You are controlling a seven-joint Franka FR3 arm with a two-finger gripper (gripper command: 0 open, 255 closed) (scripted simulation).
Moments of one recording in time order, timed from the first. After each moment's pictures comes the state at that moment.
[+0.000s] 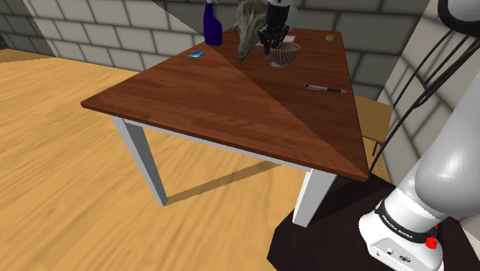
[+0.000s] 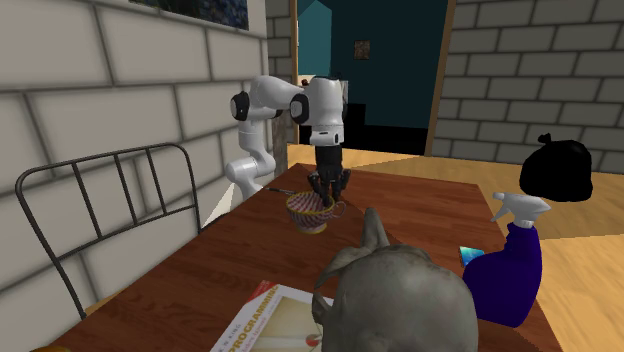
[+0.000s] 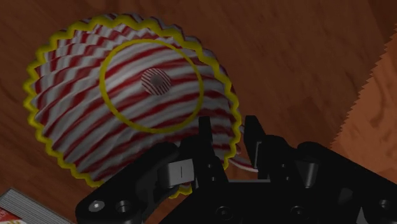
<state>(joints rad) -0.04 0.12 -0.11 -1.58 -0.04 1.89 0.05</state>
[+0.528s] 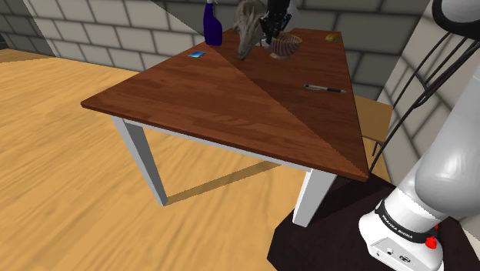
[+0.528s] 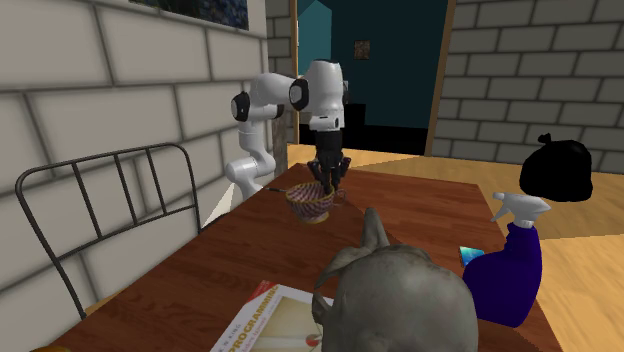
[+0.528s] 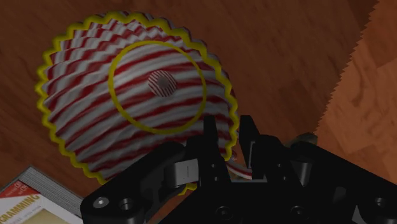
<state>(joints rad) -0.04 0.14 -0.11 -1.45 -0.04 1.78 0.04</state>
